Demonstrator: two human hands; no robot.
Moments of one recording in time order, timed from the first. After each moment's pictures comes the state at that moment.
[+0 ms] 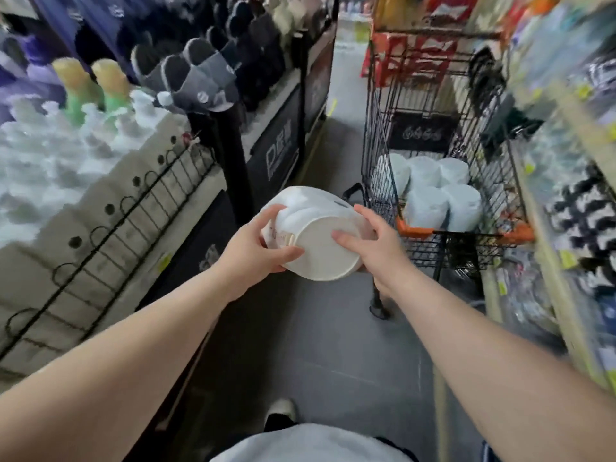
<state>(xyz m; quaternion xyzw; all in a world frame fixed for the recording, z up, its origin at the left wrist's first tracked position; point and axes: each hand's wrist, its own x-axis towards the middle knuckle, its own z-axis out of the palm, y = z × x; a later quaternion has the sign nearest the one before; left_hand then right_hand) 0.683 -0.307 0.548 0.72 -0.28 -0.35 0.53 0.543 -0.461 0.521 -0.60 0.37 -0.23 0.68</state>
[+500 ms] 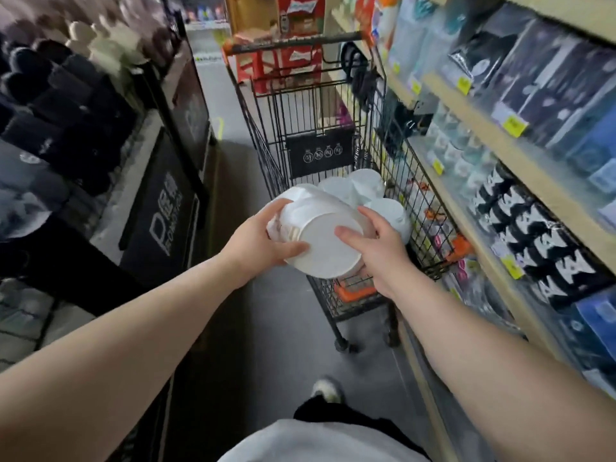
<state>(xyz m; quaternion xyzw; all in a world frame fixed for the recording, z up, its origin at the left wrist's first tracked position) 0.754 -0.637 0.549 0.67 -0.46 -0.42 0.39 0.564 -0.705 0.513 -0.47 0.52 -0.37 0.61</state>
